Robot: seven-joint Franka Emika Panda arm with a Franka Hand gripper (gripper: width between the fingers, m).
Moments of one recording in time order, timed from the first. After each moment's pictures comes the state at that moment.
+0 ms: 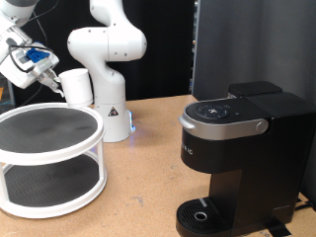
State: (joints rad) arm -0.16 -0.69 -0.83 -2.70 0.26 1.86 -1.34
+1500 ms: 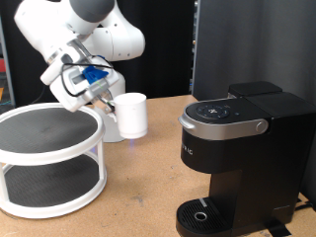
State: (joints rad) arm 0.12 -0.57 -0.53 -2.80 0.70 2.42 -1.06
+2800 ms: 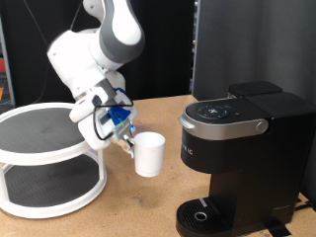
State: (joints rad) arm 0.34 -0.28 -0.53 -2.81 1.07 2.67 -1.34
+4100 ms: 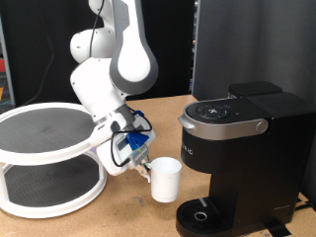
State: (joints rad) arm 0.43 0.01 -0.45 -2.68 1.67 2.68 -1.70
